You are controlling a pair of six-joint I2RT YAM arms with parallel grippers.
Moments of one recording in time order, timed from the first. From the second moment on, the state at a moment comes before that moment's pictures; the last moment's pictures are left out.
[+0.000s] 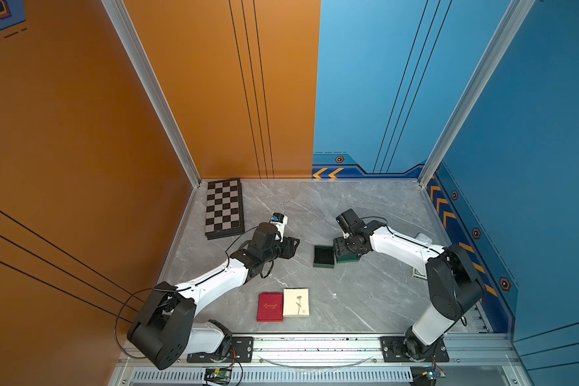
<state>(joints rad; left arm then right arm) -0.55 1.35 0.69 0.06 0.14 -0.42 0.56 1.71 1.13 -0.65 0.13 0.36</state>
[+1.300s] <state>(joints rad) -0.71 1.59 0.77 0.05 0.14 -0.50 0.53 1.81 1.17 -0.65 0.13 0.34</state>
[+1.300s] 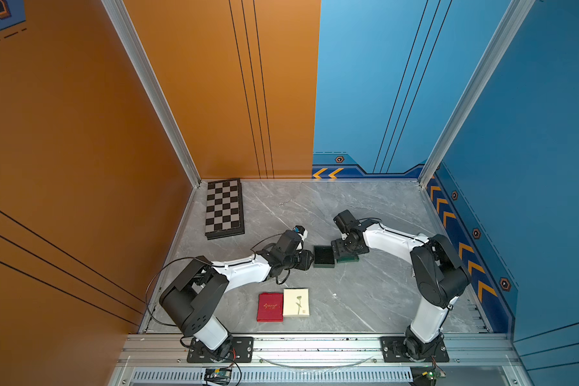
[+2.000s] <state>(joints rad) -0.74 1.60 0.77 0.05 0.15 -0.52 0.50 1.81 1.17 -0.65 0.10 0.33</state>
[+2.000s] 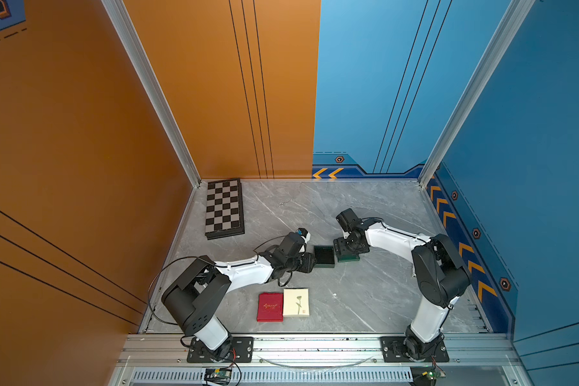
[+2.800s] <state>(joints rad) -0.78 1.65 0.78 0.09 0.17 -0.55 0.51 1.65 1.17 -0.68 0.06 0.33</state>
